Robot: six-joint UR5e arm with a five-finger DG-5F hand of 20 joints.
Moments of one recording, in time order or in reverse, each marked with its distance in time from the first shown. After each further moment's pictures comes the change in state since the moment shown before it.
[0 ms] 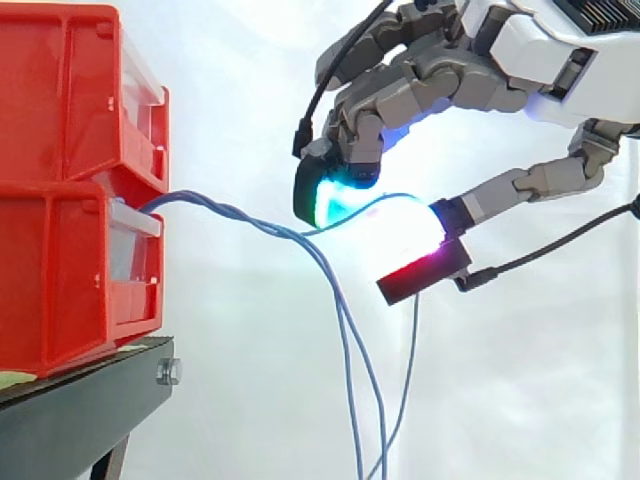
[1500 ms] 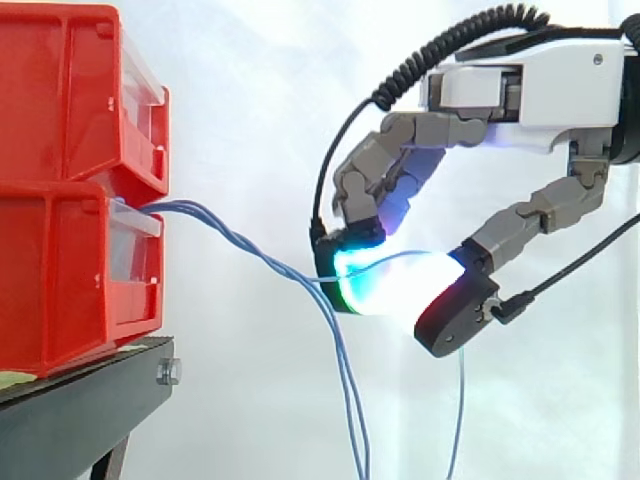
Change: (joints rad) arm 0.004 0.000 0.004 -0.076 0.236 0.557
